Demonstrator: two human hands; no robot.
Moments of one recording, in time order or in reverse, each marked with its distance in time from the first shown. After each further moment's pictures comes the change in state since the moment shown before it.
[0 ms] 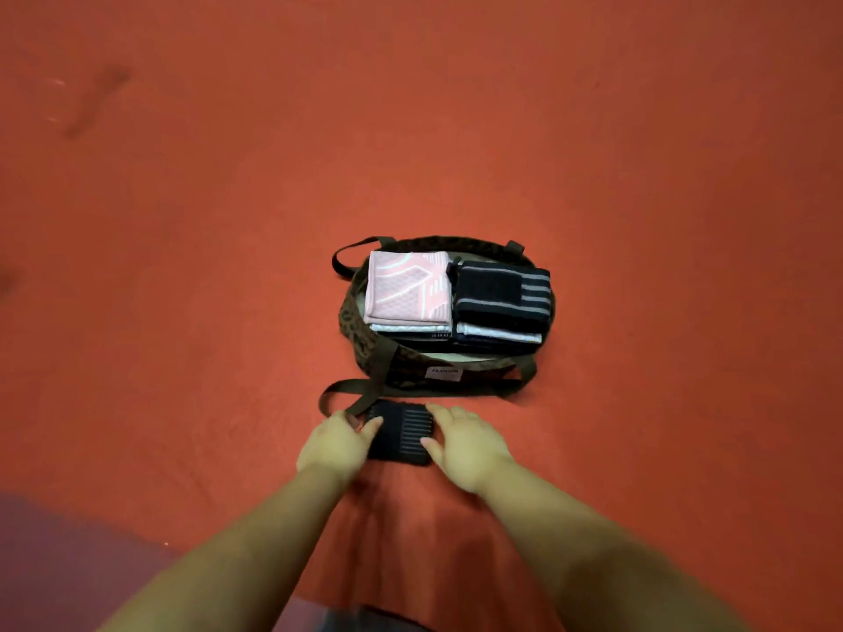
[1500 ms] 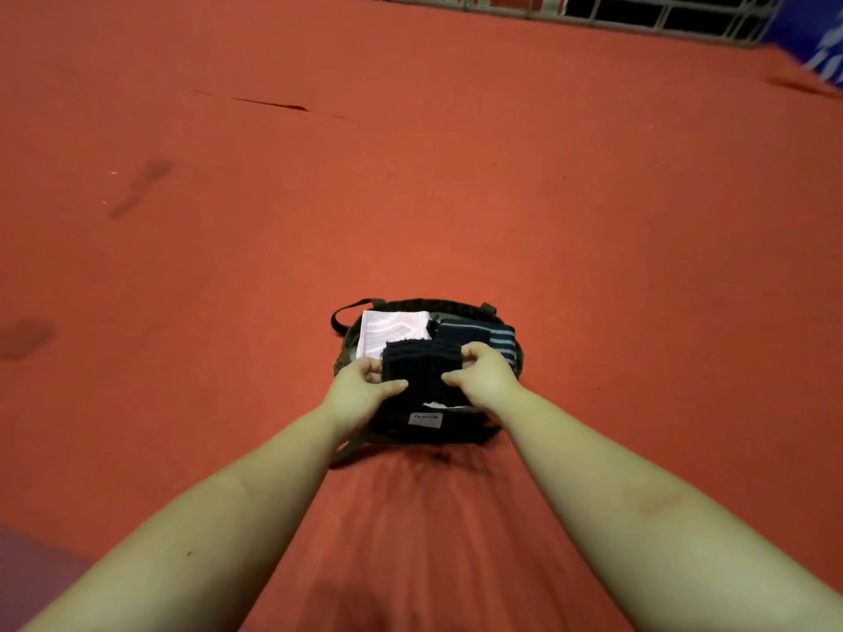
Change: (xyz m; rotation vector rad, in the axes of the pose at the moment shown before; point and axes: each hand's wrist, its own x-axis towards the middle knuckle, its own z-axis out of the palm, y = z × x) left_hand -0.037 0.105 -0.076 -0.737 -0.062 0.313; right_hand -0.004 -0.001 -0.136 0.847 0.328 0.165
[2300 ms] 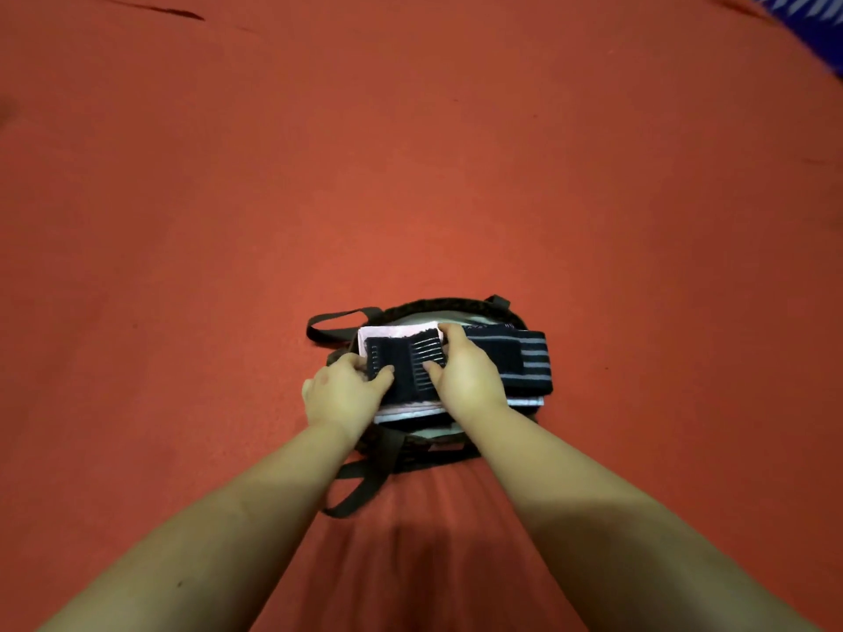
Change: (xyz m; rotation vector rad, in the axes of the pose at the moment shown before) left_hand 0.121 -0.020 -0.039 0.676 0.165 0.044; right_hand 0.076 -0.030 0.071 -0.551 0.181 -0.051
